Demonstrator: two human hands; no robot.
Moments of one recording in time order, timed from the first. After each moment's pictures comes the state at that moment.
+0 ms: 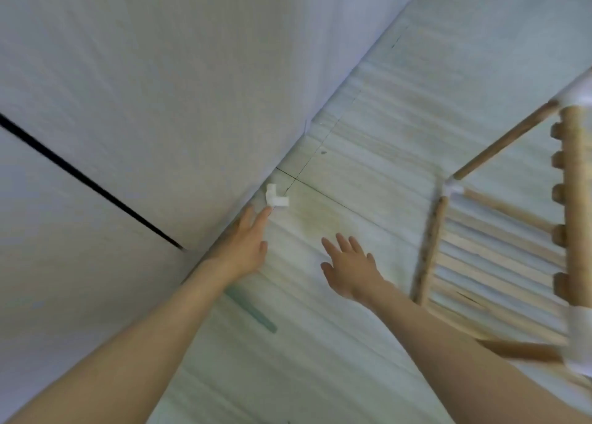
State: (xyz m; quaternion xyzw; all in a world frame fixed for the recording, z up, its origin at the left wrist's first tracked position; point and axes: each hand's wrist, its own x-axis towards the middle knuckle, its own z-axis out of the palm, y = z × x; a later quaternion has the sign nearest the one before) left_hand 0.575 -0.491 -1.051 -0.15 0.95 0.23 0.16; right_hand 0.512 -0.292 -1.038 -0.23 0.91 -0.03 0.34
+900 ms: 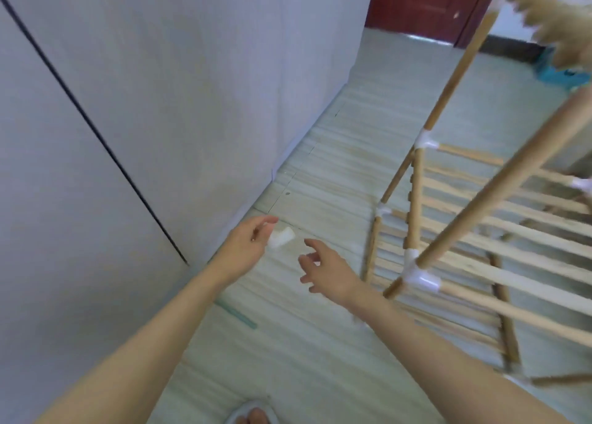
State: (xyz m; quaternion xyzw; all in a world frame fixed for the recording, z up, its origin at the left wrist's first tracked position) left_hand 0.609 -0.415 -0.904 -0.13 0.84 0.53 -0.04; right_hand 0.585 -0.248 -0.886 -0.11 0.85 -0.42 0.31
